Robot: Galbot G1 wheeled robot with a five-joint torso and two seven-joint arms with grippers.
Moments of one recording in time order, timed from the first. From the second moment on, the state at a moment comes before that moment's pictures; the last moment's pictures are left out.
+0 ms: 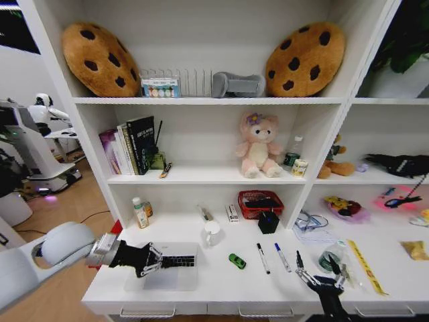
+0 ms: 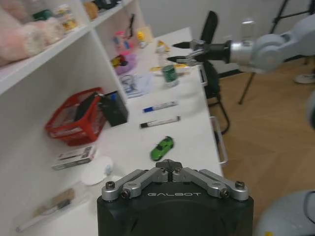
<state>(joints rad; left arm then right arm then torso) 1.12 -0.17 -0.30 -2.14 -0.67 0.03 0.92 -1.89 1.48 0.85 2.02 0.27 0.51 -0.07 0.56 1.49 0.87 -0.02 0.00</state>
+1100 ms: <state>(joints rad) 1.18 -0.27 -0.18 -1.98 -0.10 -0.07 0.81 -1.89 1.49 0.87 2.00 0.28 0.51 -0.06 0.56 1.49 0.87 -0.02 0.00</state>
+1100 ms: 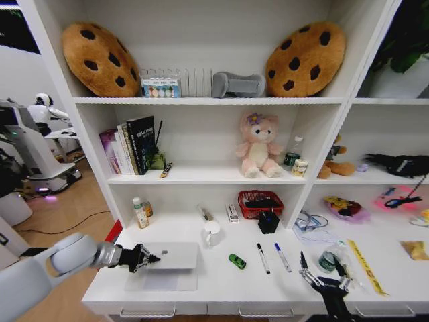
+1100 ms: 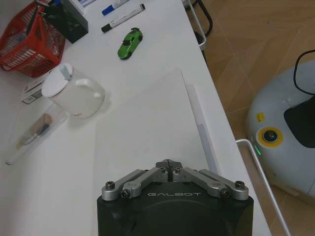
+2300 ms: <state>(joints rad) 1.83 -1.09 -1.12 -2.14 -0.65 0.17 0.02 -1.84 1.24 0.75 2.12 0.31 0.17 0.02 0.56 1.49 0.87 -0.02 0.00</state>
